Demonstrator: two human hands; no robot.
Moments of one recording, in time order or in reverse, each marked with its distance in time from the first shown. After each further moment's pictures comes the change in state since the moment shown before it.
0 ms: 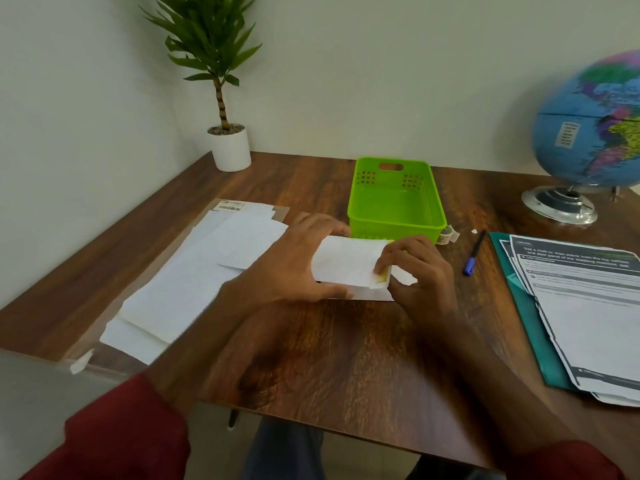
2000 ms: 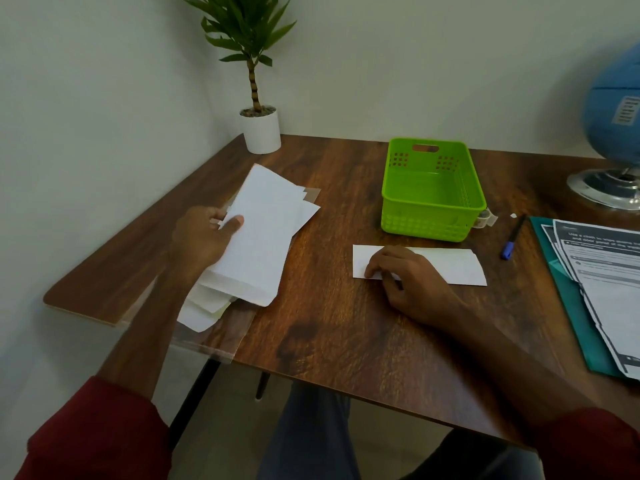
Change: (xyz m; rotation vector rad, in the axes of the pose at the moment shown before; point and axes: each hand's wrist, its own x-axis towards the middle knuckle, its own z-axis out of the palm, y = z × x) left_hand -0.084 -0.102 -0.068 0.001 0.368 -0.877; right_hand -0.007 -0.025 0.037 0.092 -0.535 0.077
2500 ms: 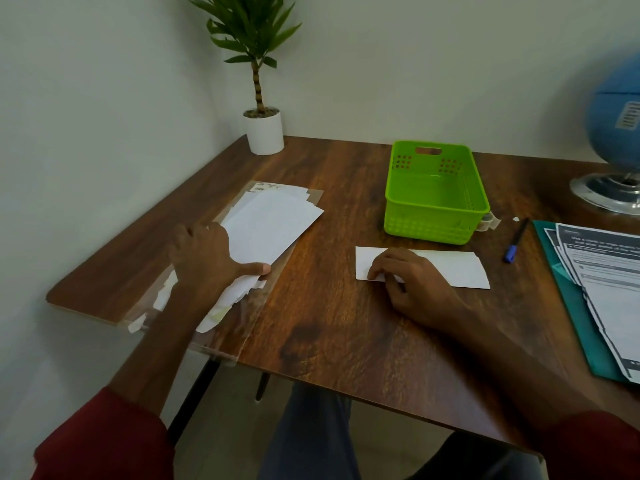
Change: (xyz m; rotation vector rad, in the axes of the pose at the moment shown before) left_hand -0.035 -0.003 0.014 0.497 0.038 0.010; right_hand 0.000 0.000 0.000 -0.016 -0.008 0.005
